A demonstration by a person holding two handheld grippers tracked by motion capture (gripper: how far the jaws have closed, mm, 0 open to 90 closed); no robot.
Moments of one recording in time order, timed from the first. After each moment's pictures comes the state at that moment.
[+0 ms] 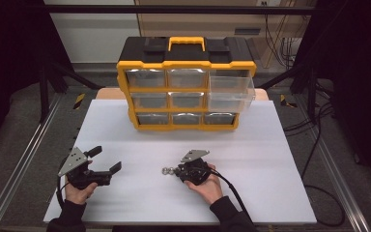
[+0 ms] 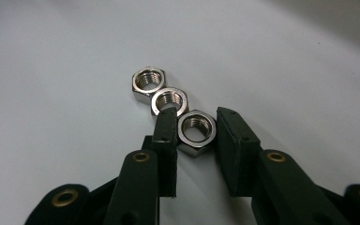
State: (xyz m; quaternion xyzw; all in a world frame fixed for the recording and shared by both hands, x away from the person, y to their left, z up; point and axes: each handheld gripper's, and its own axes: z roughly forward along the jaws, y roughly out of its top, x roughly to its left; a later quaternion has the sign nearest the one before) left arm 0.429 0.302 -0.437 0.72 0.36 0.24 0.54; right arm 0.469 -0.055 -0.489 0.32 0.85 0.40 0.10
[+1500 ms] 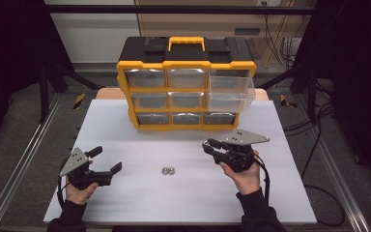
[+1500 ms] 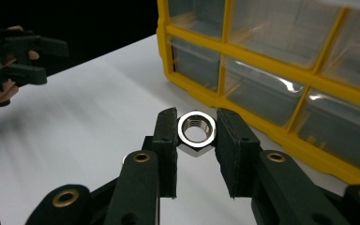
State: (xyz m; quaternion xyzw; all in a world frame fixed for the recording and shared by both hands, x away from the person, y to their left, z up) left arm 0.429 0.301 -0.438 0.72 0.36 0.24 0.54; right arm 0.441 -0.151 -0.363 0.33 0.77 0.52 0.18
